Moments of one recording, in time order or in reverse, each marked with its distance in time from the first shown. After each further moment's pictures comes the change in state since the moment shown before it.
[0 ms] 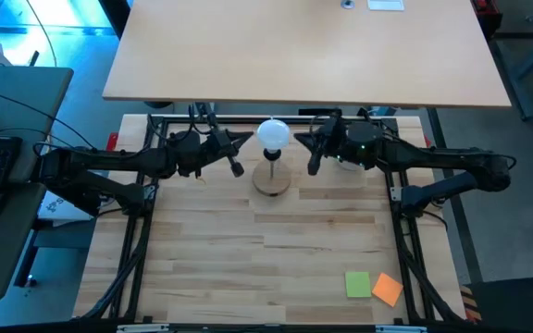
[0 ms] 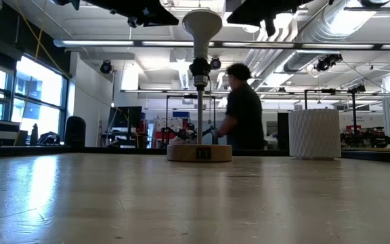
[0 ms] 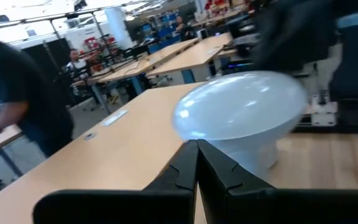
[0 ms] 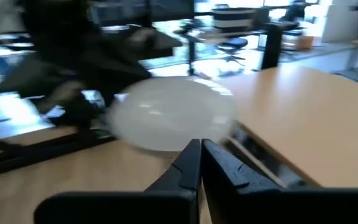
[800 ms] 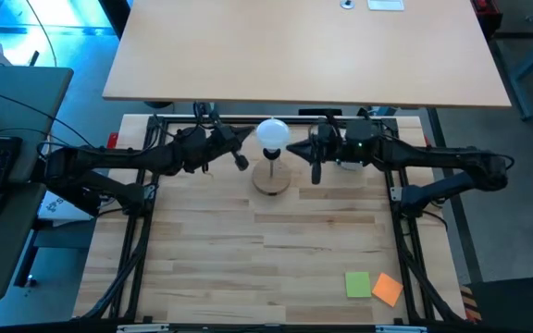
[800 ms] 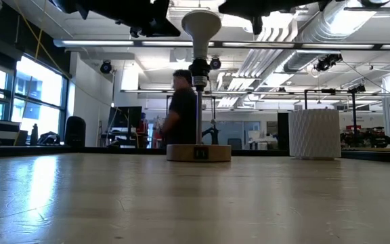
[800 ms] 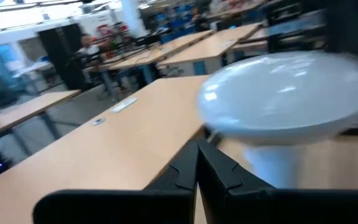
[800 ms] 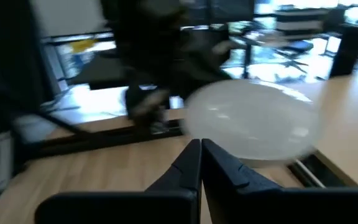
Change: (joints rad) left arm 0.064 0.055 0.000 0.038 -0.009 -0.055; right arm -0.012 0.032 0.000 0.062 -0.302 -0.028
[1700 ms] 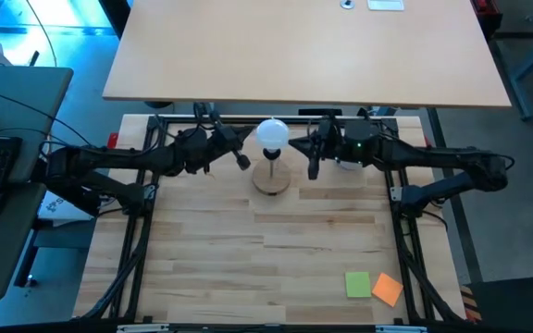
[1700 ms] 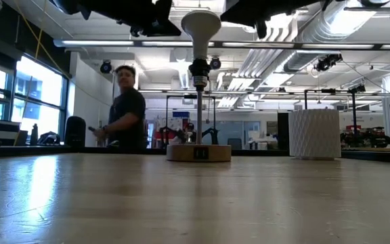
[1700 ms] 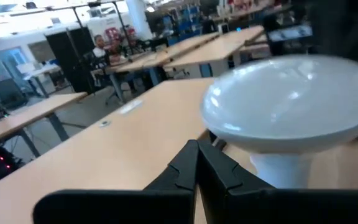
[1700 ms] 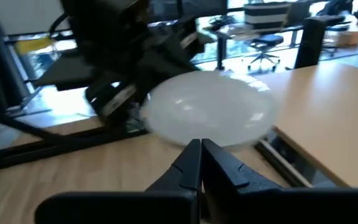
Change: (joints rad) left arm -0.010 0.021 0.000 0.036 -0.034 0.013; right arm -0.012 -0.002 0.000 -0.031 0.122 0.029
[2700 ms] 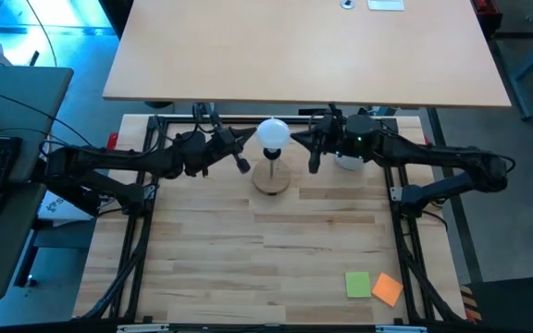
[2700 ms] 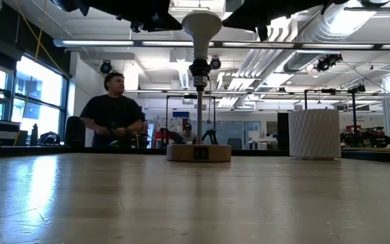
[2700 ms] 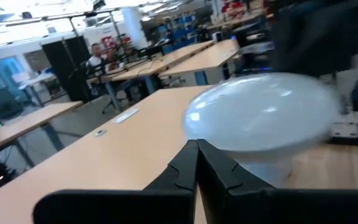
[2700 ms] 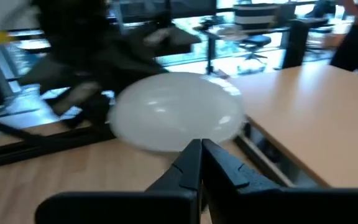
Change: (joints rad) left arm -0.042 -0.005 0.000 0.022 -0.007 0.018; right arm -0.047 0.000 0.000 -0.008 -0.021 -0.027
